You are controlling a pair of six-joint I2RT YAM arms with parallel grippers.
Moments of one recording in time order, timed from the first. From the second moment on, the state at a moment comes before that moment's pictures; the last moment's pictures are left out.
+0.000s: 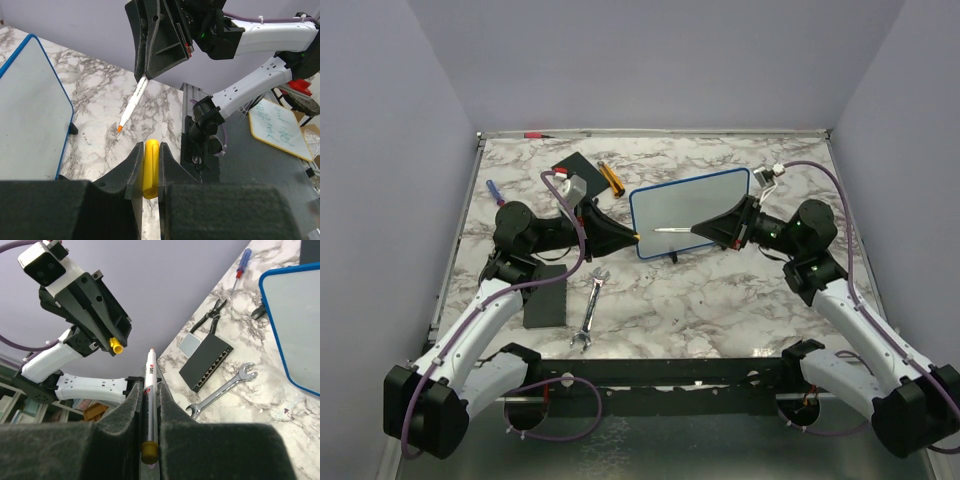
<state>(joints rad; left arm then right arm) -0.36 0.97 0.72 0.49 1.05 -0.53 0.35 0.96 0.69 0.35 -0.82 0.89</state>
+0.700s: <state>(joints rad) -0.87 1.06 0.72 0.00 0.24 -0.23 0.34 0.67 0.67 0.00 -0.39 0.51</state>
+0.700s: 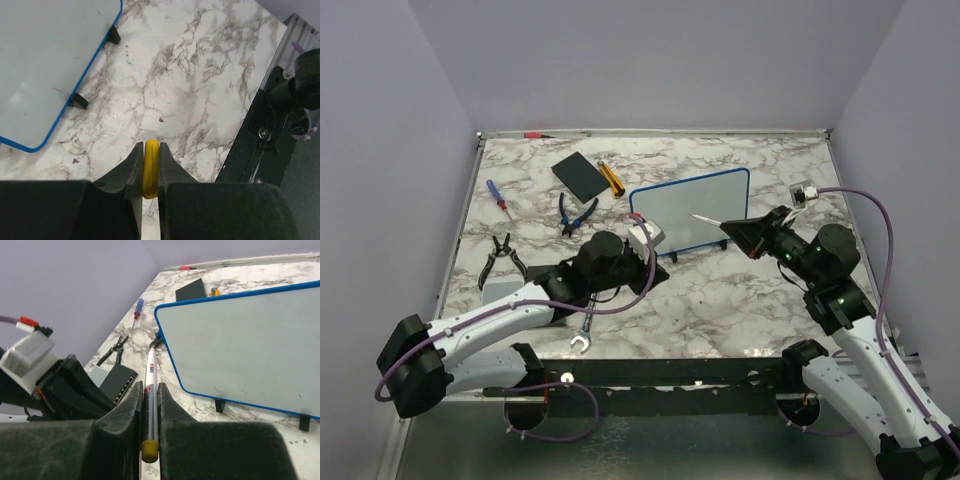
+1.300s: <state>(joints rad) -1.14 1.43 0.60 0.28 -0.07 -0.31 0.34 0.60 0.63 -0.07 -0.31 0.48</state>
